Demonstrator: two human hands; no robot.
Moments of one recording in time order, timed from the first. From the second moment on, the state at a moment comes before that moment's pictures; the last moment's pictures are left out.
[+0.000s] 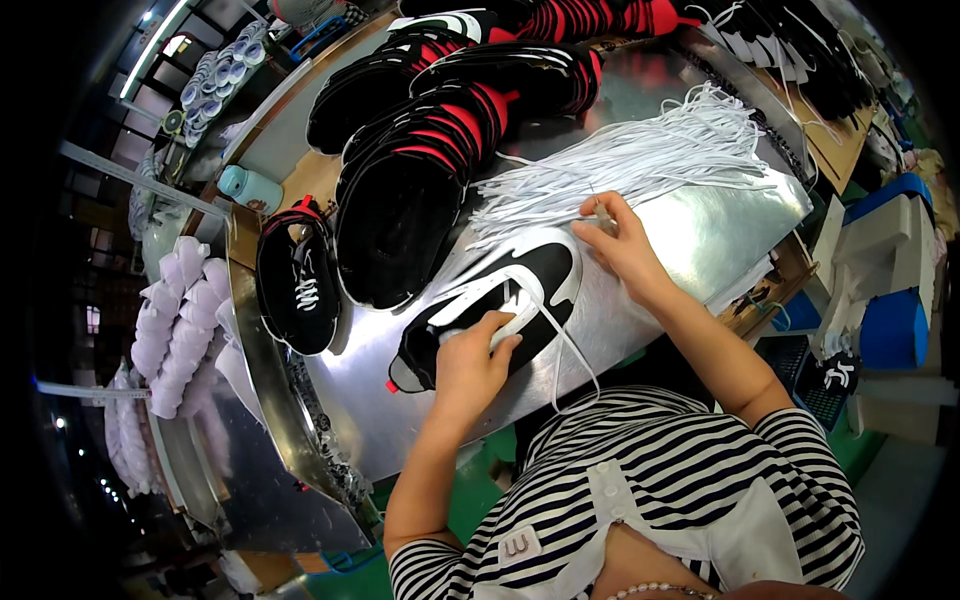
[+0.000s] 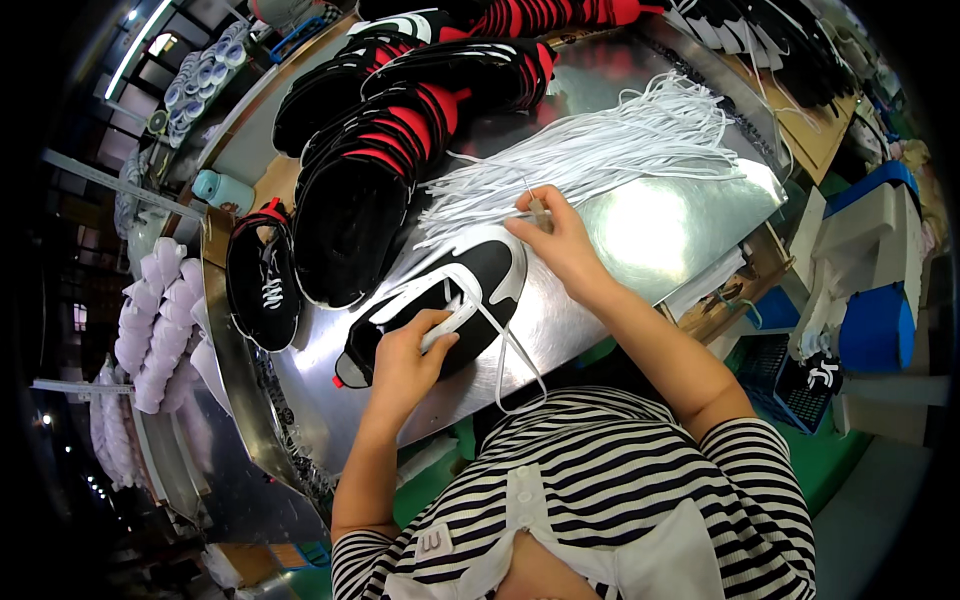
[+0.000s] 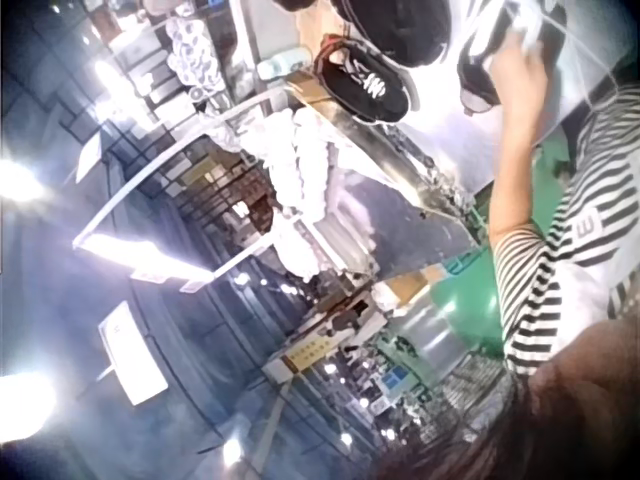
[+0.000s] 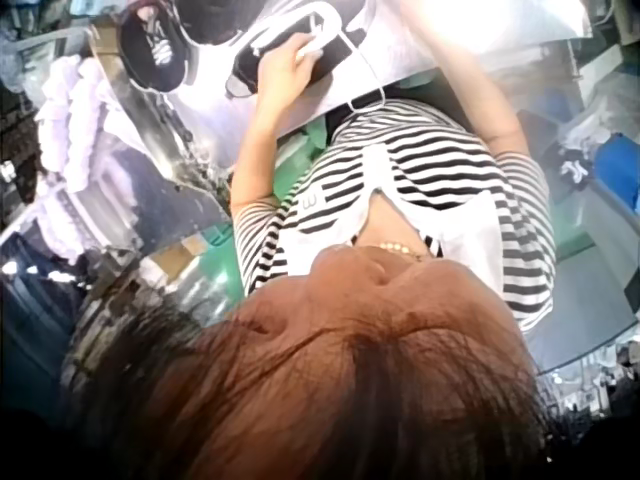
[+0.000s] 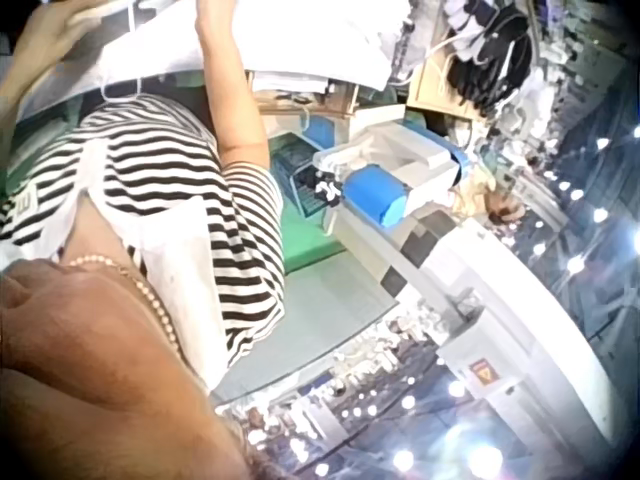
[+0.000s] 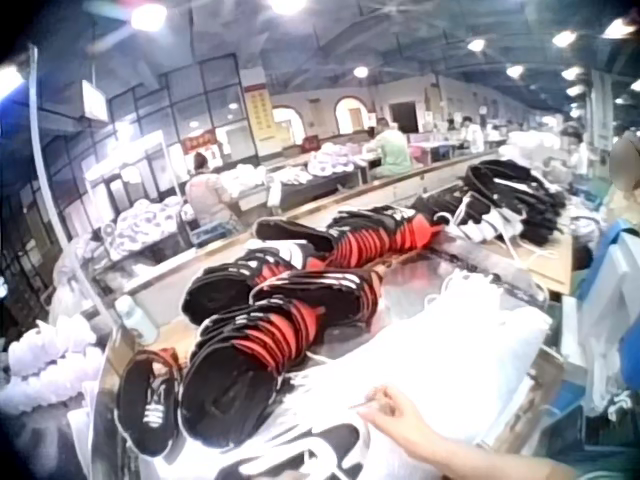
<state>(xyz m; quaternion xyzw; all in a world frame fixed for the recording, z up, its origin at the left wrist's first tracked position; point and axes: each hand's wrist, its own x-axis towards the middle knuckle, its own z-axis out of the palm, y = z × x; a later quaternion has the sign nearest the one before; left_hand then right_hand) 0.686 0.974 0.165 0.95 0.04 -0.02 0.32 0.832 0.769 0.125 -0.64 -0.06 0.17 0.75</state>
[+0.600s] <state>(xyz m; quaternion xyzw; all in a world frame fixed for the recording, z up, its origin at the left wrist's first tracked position) 0.699 0.990 0.260 0.89 0.08 0.26 0.37 0.731 0.629 0.098 -0.78 -0.38 0.34 0.36</state>
